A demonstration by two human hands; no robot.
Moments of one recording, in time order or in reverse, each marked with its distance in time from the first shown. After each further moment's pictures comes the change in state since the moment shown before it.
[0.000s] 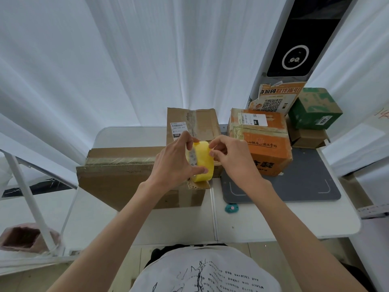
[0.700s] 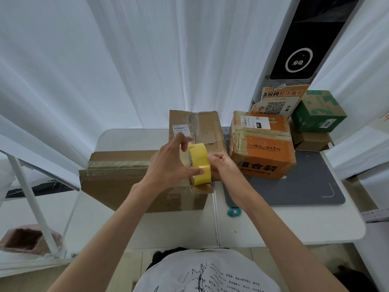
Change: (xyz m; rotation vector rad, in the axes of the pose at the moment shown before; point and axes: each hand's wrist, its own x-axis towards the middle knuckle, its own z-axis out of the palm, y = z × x) left_hand 0.006 -0.016 -0.016 -0.006 -0.008 0.021; right_hand -0.012 0.013 0.034 0.706 -0.239 0.419
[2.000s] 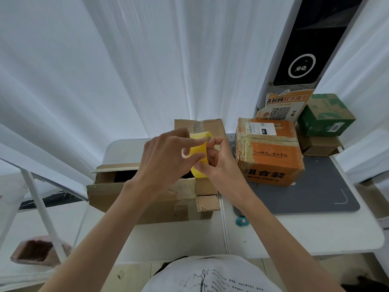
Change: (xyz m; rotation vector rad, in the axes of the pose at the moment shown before) left_hand 0.009 0.035 -0.052 0.198 0.175 0.175; right_hand -0.008 -0.047 0.023 -0.036 -0.056 -0.413
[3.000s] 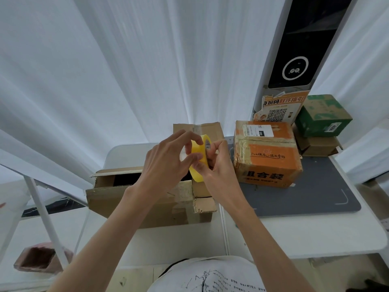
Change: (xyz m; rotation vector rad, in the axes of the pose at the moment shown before) left_hand -0.002 0.006 0.010 -0.065 -0.048 -0.026; right_hand -0.014 -0.008 0.006 -0.041 0.181 0.000
